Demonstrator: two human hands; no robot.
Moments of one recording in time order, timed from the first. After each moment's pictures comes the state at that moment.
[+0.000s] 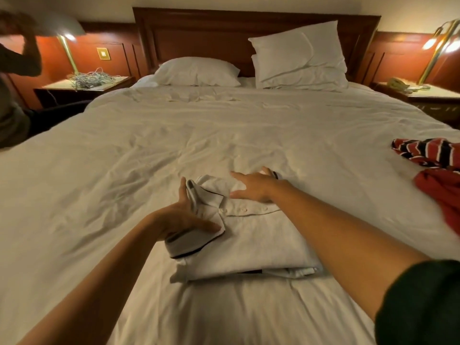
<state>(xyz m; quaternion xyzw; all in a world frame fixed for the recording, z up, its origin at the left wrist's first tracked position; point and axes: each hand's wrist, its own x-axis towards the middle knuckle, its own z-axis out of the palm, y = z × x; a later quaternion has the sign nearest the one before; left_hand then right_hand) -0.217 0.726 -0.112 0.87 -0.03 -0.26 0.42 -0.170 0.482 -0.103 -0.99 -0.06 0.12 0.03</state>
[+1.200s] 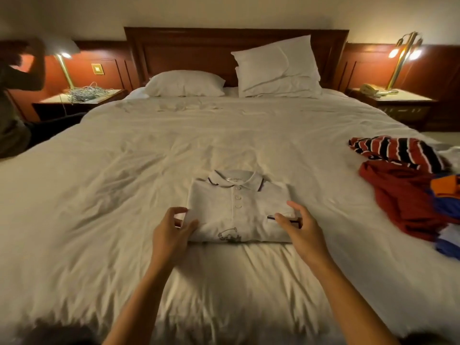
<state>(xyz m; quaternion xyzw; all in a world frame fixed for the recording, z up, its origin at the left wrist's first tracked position) -0.368 0.674 -0.122 0.85 0.03 0.07 0.51 -0.428 0.391 -0.131 -0.80 0.16 -0.18 0.55</state>
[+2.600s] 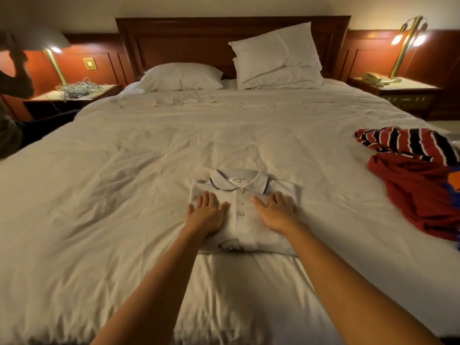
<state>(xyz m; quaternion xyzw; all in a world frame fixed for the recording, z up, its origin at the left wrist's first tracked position) -0.277 0.614 -0.134 0.97 -0.10 -0.14 0.19 -0.332 0.426 -0.123 -0.96 0.19 0.09 0.21</state>
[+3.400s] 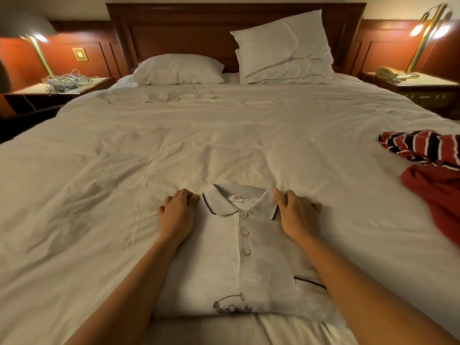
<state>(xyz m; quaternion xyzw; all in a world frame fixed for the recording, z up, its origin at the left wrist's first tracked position) -0.160 0.639 -0.184 0.94 -0.04 0.08 0.33 -0.232 0.368 -0.176 -0.96 0.20 -0.17 0.13</state>
